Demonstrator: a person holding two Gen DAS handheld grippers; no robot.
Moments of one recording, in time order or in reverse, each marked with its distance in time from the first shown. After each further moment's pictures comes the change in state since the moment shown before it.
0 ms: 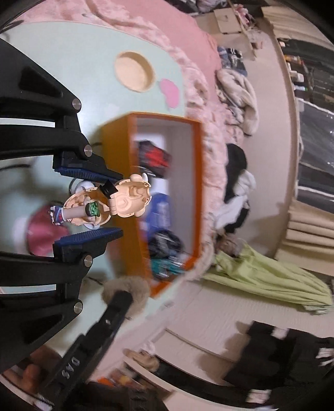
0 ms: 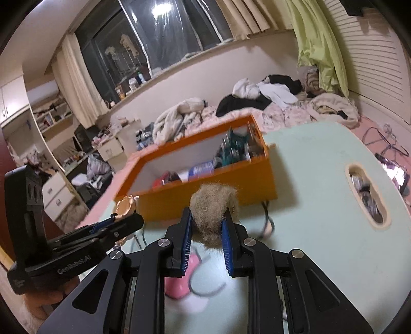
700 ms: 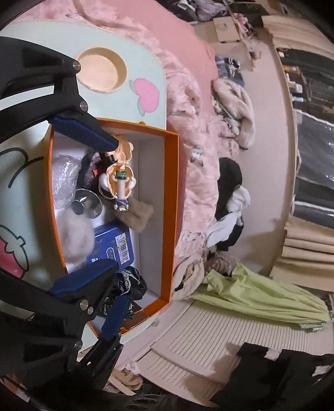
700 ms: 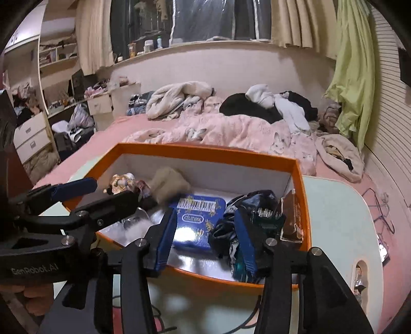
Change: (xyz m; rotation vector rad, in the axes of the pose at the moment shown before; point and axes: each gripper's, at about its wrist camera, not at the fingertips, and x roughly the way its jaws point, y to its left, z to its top) left arm 0.054 0.016 0.025 -0.017 -0.015 0.093; right arm 0.096 0.011 0.008 -0.347 0.127 -0.140
